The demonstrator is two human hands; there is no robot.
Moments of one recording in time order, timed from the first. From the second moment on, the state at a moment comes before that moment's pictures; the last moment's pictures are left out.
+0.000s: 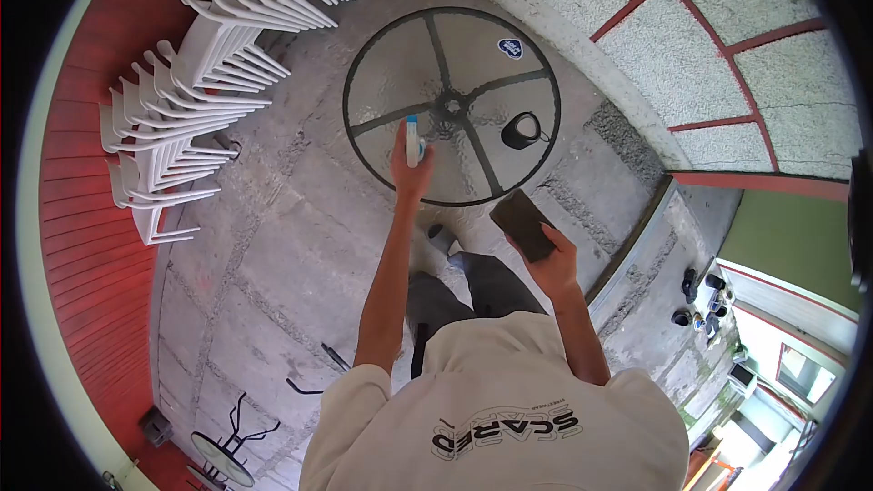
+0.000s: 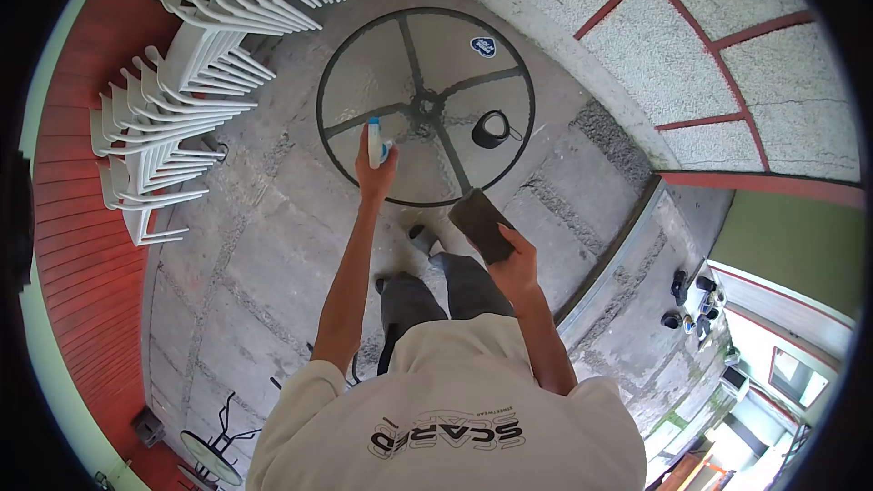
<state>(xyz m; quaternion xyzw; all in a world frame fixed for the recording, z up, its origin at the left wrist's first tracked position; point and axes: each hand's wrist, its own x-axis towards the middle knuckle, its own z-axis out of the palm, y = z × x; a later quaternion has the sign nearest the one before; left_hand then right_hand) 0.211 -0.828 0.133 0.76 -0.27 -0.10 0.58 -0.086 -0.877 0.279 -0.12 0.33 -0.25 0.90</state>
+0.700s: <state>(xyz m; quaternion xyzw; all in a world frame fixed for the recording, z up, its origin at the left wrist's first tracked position) 0.118 -0.601 0.399 0.85 -0.21 -0.12 0.46 0.069 -0.798 0.333 -0.01 0.14 0.06 0.99</state>
